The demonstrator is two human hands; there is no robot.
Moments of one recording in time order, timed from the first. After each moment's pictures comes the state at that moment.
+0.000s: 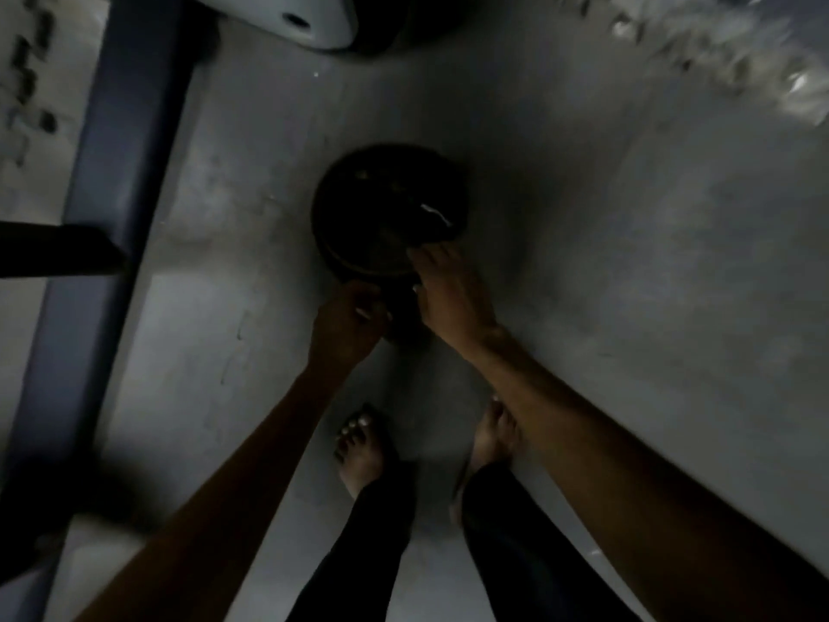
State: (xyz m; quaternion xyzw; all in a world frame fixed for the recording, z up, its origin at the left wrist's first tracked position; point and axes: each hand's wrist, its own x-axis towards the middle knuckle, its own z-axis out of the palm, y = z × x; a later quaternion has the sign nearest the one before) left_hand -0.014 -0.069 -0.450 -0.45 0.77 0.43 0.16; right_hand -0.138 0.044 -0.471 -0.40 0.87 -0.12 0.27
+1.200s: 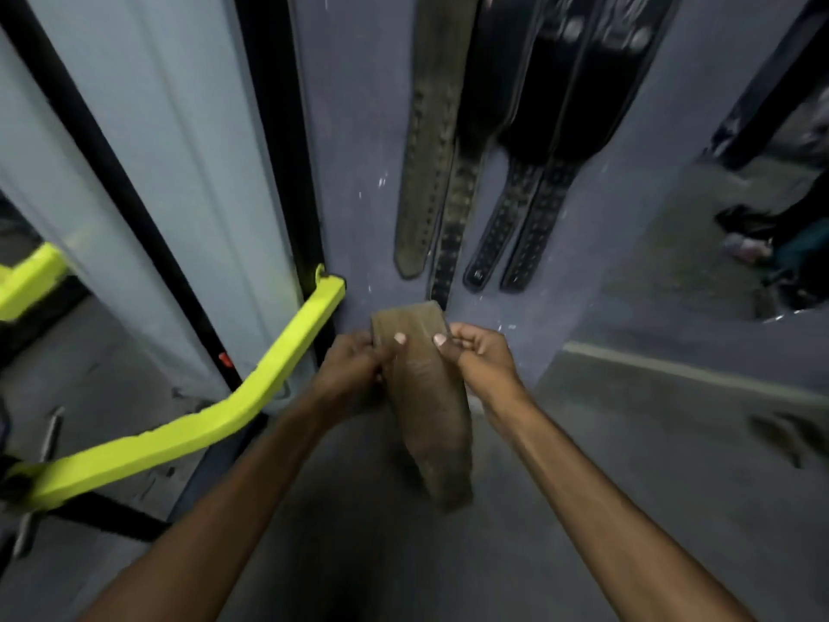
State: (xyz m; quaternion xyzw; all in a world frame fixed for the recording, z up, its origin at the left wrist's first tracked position) left_hand -0.102 -0.022 0.274 -0.24 0.67 0.70 -0.04; right_hand -0.171 0.146 0.303 -0.11 0.74 -0.63 0.20
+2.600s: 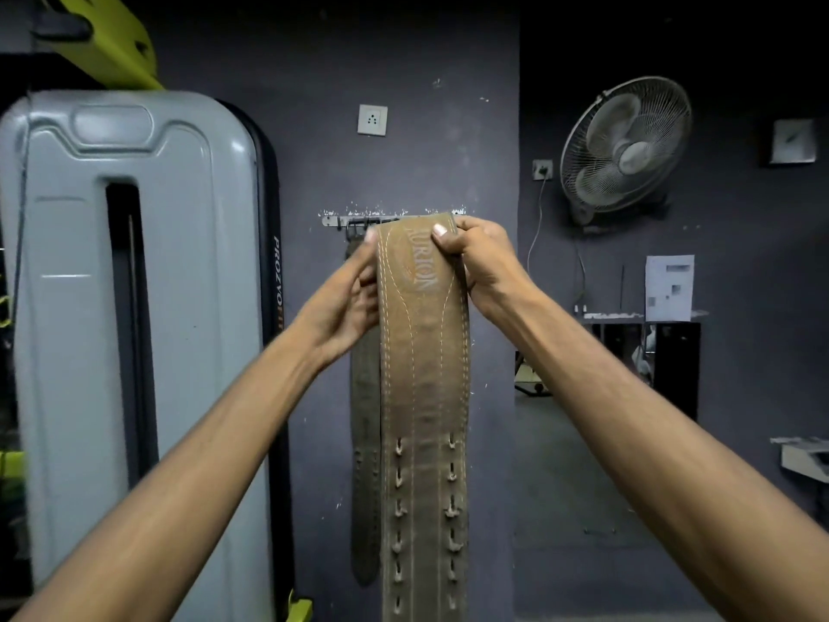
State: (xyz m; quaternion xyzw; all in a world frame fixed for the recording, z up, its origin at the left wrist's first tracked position) left_hand 0.108 0.087 0.901 0.21 0.64 0.72 -0.14; right_hand 0.038 0.250 0.940 -0.32 0.59 -0.73 -0.14
